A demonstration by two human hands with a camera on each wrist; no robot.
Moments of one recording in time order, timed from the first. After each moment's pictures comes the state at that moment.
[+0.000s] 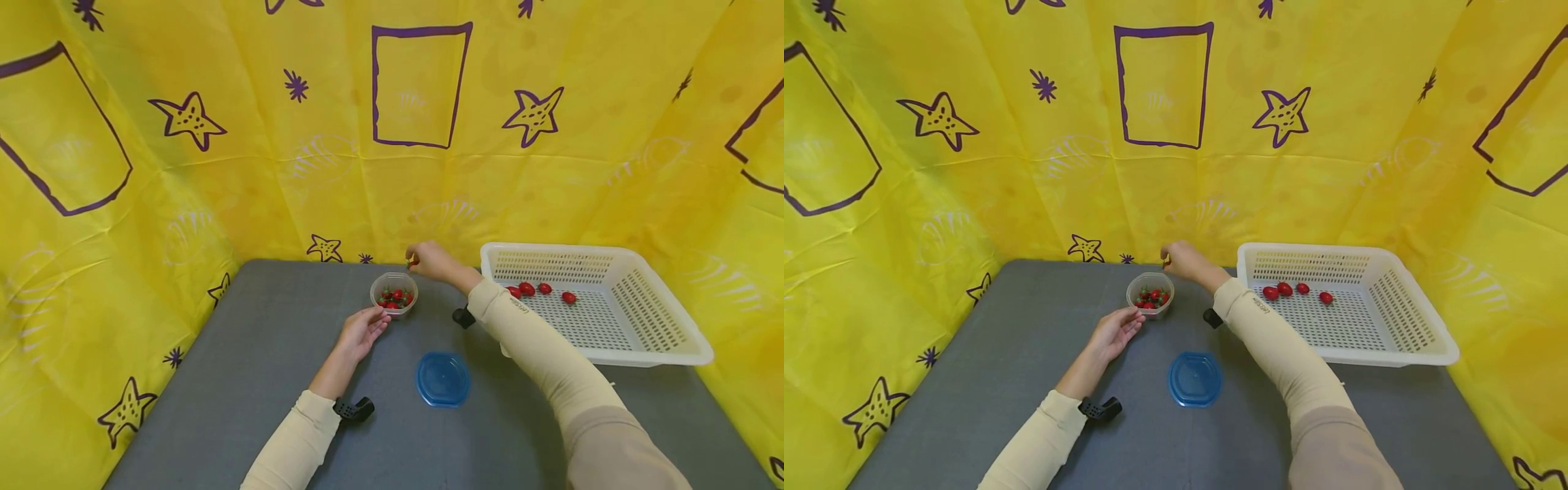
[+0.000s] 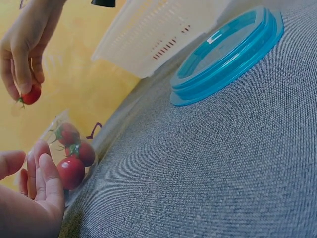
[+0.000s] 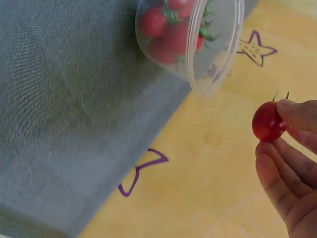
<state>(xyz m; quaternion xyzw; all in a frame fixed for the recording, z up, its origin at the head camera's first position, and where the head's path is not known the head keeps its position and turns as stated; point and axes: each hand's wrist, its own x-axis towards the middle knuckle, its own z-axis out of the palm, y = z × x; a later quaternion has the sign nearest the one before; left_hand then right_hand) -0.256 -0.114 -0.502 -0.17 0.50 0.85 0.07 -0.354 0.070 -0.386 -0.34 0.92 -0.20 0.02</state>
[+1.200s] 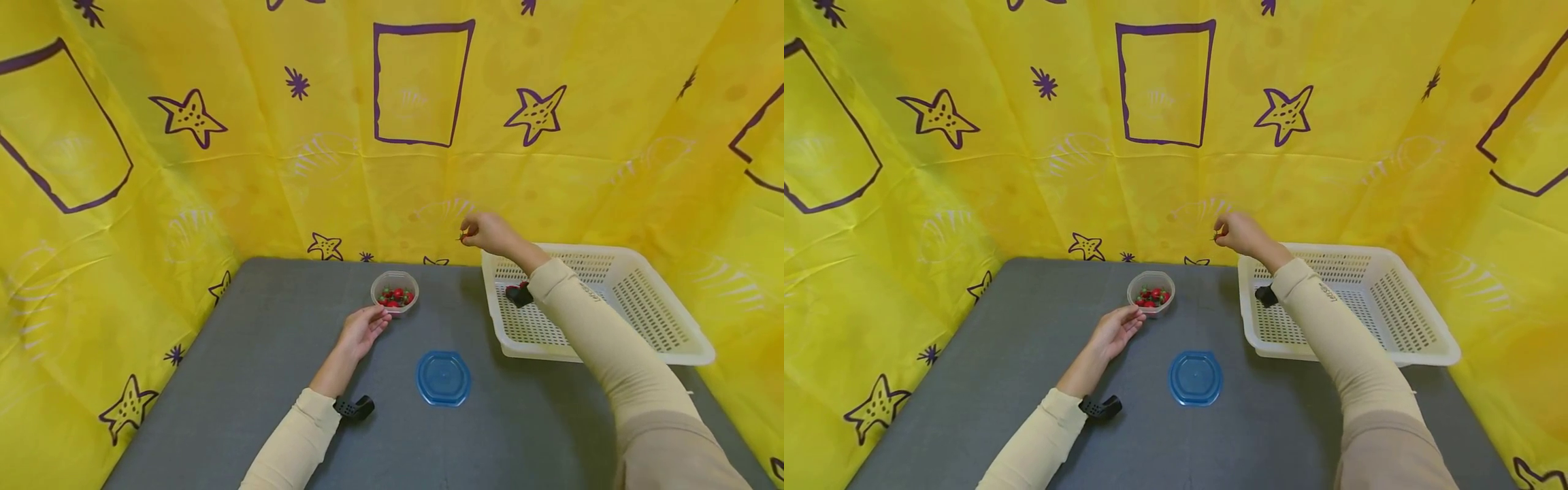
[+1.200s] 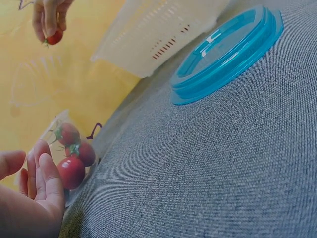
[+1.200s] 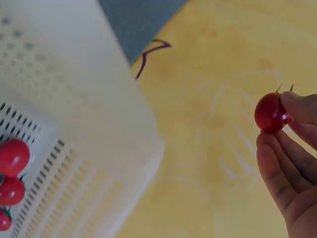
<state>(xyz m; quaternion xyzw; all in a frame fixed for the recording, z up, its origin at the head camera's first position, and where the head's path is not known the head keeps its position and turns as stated) -0.257 -0.114 -0.504 -0.17 0.50 0.85 0.07 -0.365 0.167 -0.335 -0.27 0.93 -0.24 0.01</state>
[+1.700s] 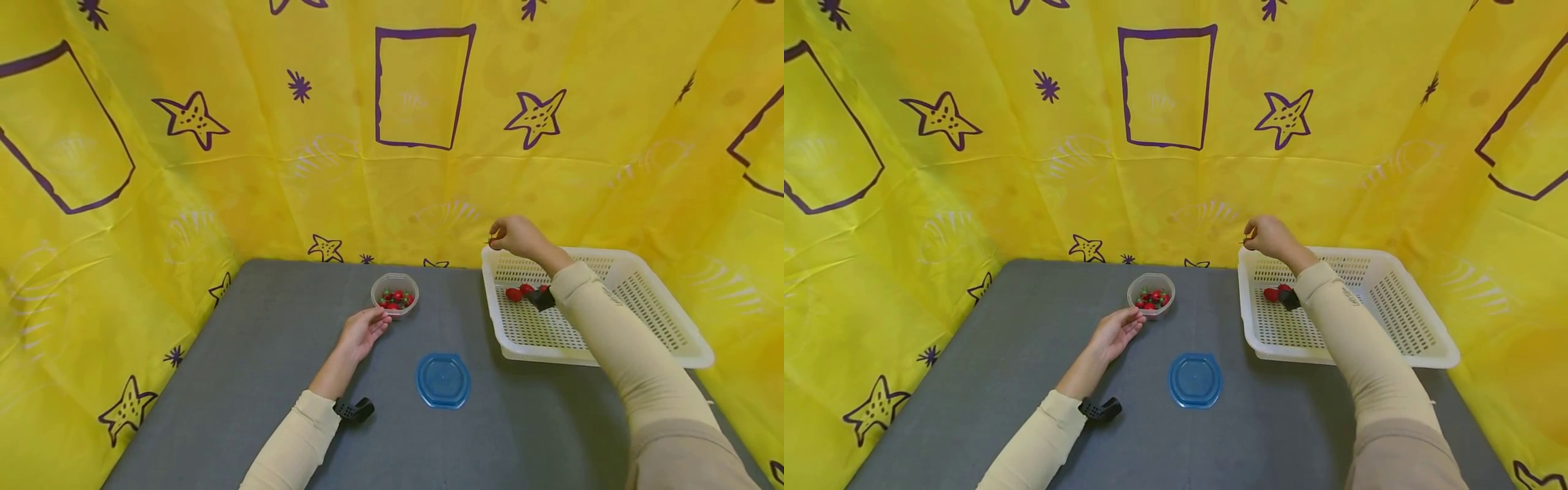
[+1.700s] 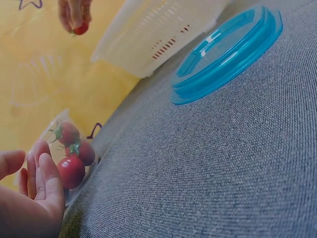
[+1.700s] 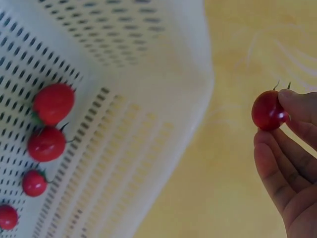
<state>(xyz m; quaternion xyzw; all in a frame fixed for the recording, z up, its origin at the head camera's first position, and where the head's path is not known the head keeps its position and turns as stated) -0.254 -0.115 -0.503 -0.17 0.50 0.85 0.07 -0.368 0.215 -0.340 -0.22 0.95 -0.22 0.01</state>
